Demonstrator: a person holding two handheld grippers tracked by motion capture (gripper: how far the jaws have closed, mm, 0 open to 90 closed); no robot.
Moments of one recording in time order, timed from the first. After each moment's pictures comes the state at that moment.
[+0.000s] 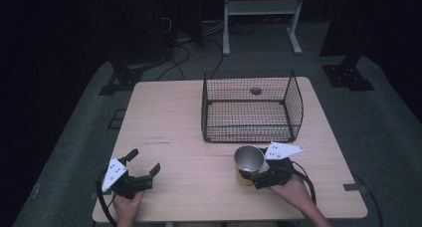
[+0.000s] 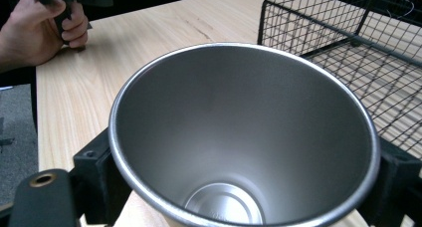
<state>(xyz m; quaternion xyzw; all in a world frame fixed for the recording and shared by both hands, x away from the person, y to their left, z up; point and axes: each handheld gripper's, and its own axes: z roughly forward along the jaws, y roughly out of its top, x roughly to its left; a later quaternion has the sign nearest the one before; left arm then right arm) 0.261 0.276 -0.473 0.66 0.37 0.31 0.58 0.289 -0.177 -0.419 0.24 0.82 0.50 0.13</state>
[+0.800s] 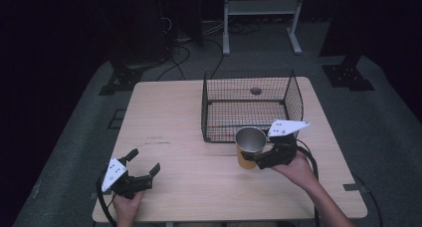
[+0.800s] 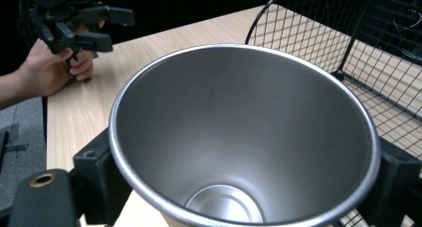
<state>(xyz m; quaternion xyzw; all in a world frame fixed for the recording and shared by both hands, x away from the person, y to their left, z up) 0.261 0.276 -0.473 0.66 0.37 0.31 0.58 0.321 -0.182 -0.369 0.23 0.82 0.50 0.11</state>
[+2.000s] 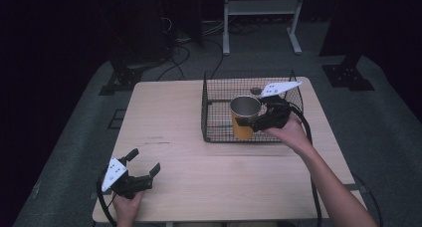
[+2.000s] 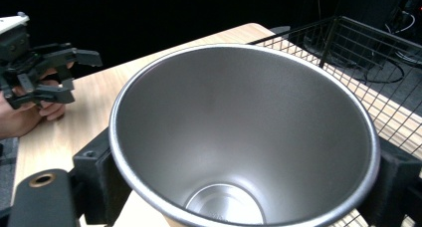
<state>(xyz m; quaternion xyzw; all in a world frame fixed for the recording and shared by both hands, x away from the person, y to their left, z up) 0.261 0.276 -0.473 0.65 0.37 0.30 0.58 0.395 -0.169 -0.318 0.24 0.83 0.50 0.10</state>
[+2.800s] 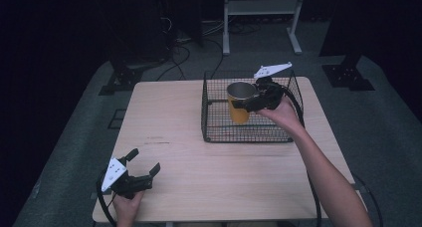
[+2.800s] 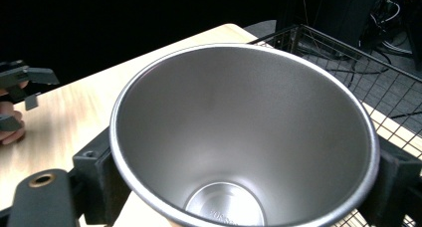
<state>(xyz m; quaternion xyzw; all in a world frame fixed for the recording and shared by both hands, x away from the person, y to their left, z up) 0.261 0.277 -0.473 0.65 0.37 0.30 0.59 0.450 -0.160 -0.313 0.27 0.83 0.49 0.10</state>
